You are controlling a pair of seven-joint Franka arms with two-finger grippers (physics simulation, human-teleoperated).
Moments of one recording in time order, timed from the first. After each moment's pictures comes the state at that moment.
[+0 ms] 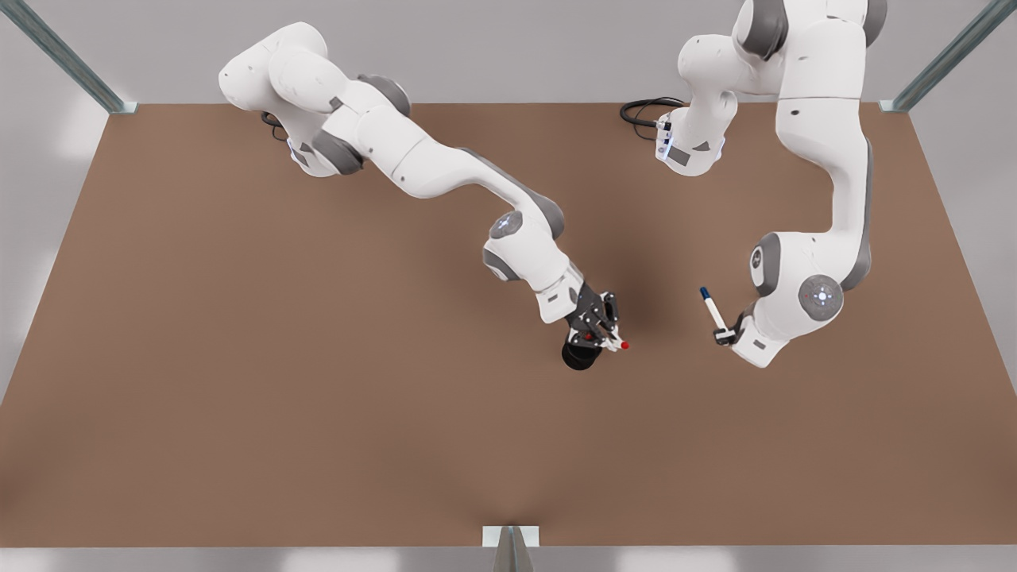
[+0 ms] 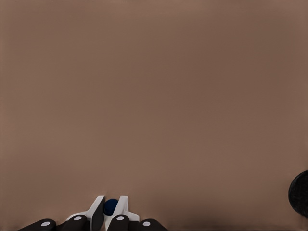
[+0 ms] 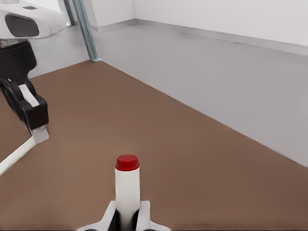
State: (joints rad) left arm -0.21 0.35 0.15 -1.89 -0.07 2.14 -0.19; right arm 0.79 1.16 0.15 -0.83 -0.06 2.90 0.00
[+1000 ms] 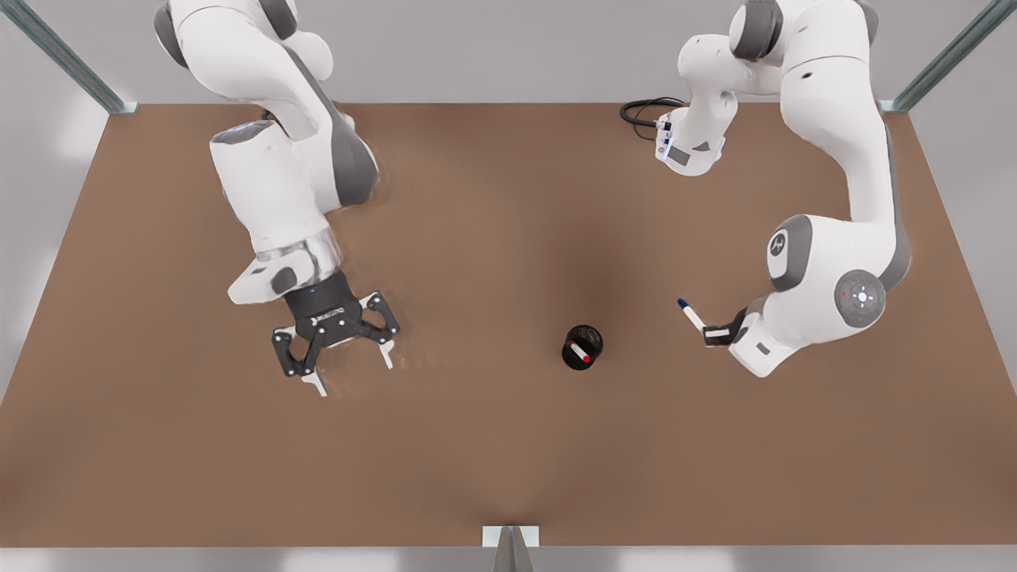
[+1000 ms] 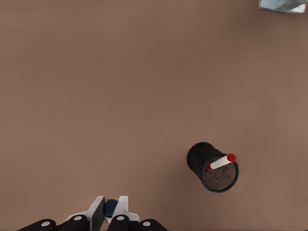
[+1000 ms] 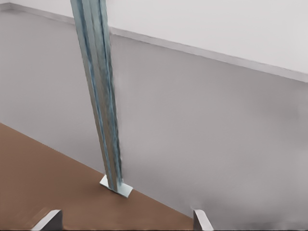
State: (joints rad) left arm -0.22 0.41 0.07 -1.42 -0.24 1.77 -0.14; right arm 0.26 0.32 0.10 -1.31 -0.12 2.37 0.01
